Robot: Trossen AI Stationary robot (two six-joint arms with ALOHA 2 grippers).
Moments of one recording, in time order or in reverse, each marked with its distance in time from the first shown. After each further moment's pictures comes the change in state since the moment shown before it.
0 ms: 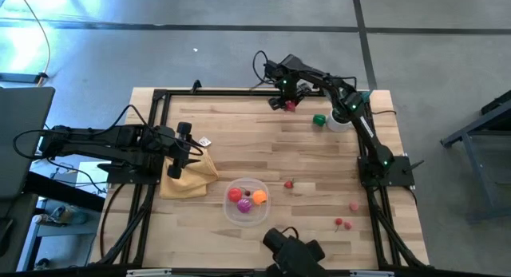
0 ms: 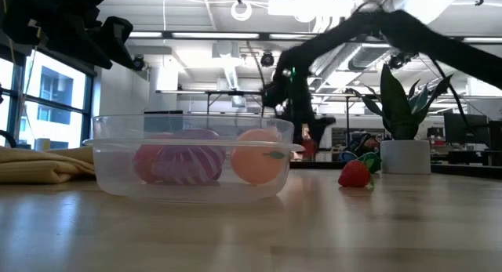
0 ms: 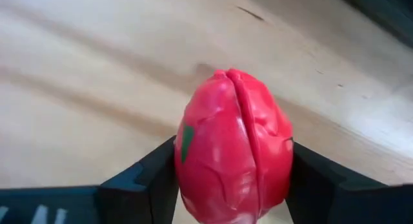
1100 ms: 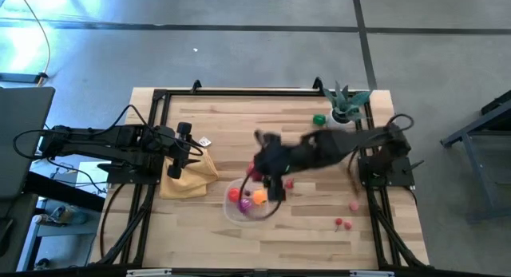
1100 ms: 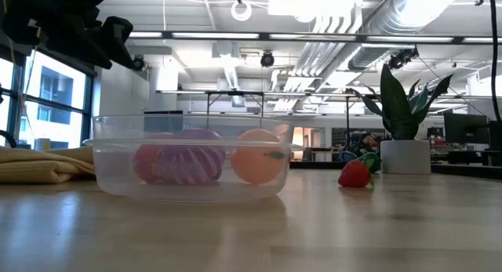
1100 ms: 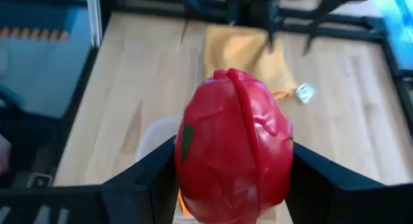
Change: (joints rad) left arm 0.000 0.000 0.000 0.000 0.000 0.000; right arm 0.967 -0.564 -0.055 0.423 0.240 -0.294
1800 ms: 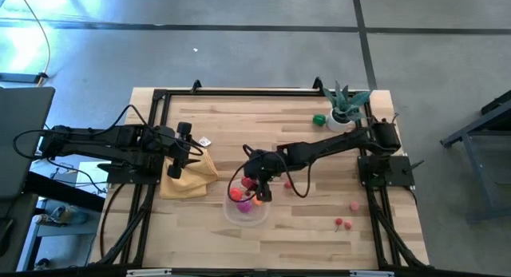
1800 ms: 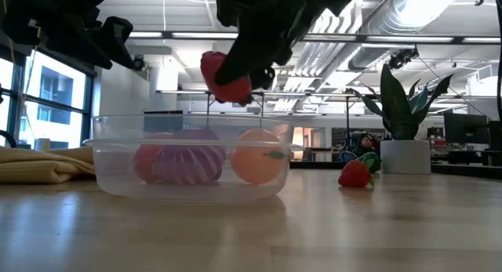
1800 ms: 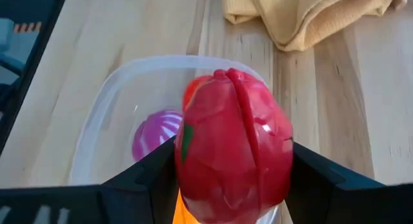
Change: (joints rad) left arm 0.000 0.000 0.000 0.000 0.000 0.000; right arm -0.156 0.058 -0.723 0.728 -0.331 0.013
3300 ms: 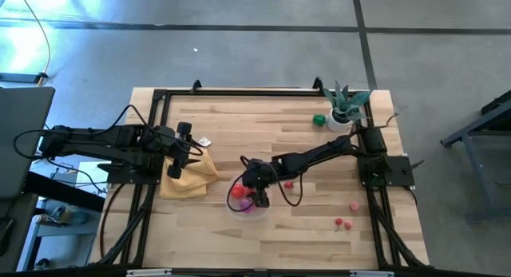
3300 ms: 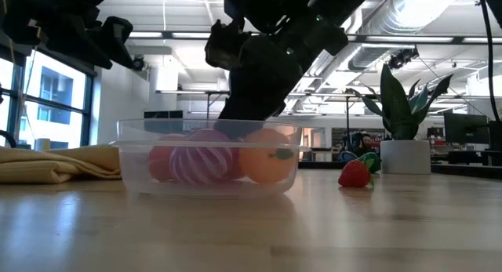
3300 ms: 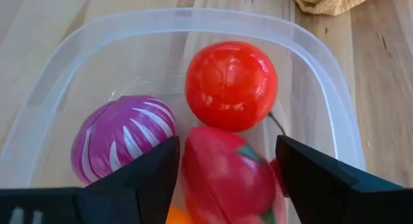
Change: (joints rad) left arm 0.000 0.000 0.000 0.000 0.000 0.000; right arm 0.027 0.139 -0.062 0.171 0.040 -0.057
